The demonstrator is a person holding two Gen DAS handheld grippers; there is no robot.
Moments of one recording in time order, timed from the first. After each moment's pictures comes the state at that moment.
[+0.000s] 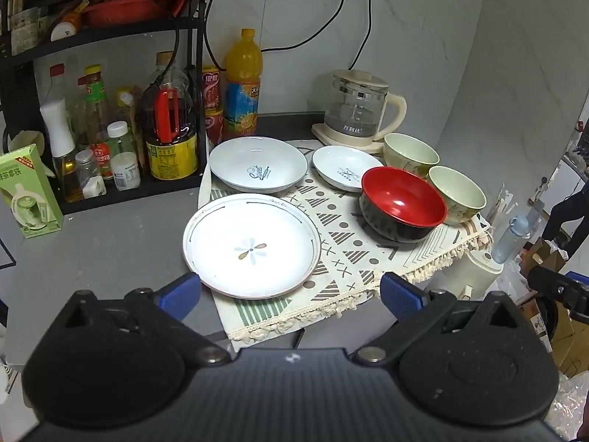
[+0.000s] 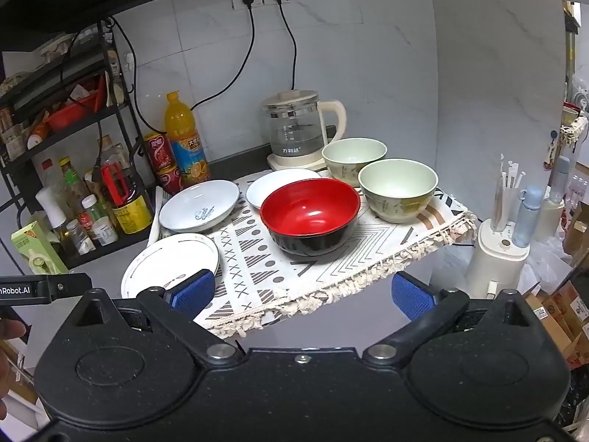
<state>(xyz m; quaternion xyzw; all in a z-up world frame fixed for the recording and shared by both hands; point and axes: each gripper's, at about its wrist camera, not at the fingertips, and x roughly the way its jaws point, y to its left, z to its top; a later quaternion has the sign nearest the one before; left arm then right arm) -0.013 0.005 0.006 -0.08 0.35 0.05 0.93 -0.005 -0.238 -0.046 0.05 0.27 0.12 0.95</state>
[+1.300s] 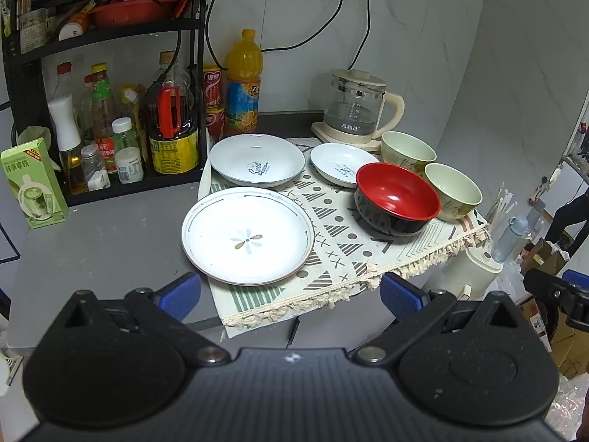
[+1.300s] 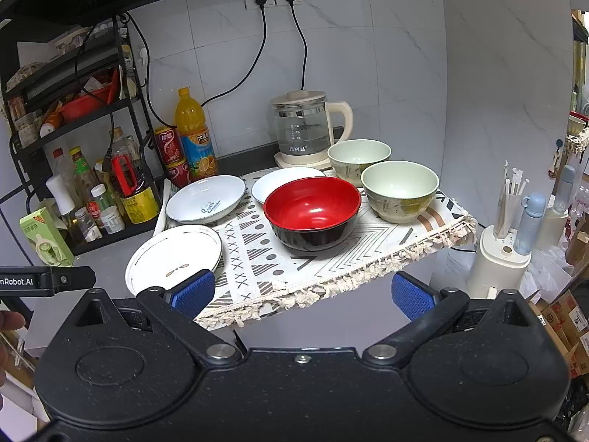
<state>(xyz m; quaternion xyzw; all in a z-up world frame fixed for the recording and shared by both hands) -0.024 -0.008 0.010 -0.09 0.35 0.06 0.93 -0.015 -0.246 -0.040 0.03 0.27 0.13 0.95</state>
